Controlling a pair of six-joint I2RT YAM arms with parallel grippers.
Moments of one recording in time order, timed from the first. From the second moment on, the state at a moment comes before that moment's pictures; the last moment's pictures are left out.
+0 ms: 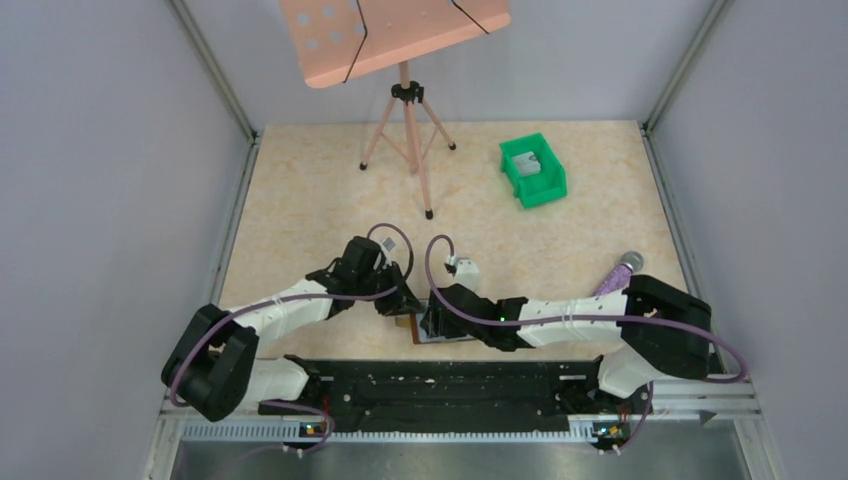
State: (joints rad) left arm -0.56 1.25 0.54 -0.13 0.49 -0.94; right arm 1.21 1.50 0.71 -0.01 0.33 0.96
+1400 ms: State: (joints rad) left arm -0.57 1.30 0.47 -0.08 0.45 -0.92; right arm 1.21 1.48 0.63 0.12 0.27 0.99
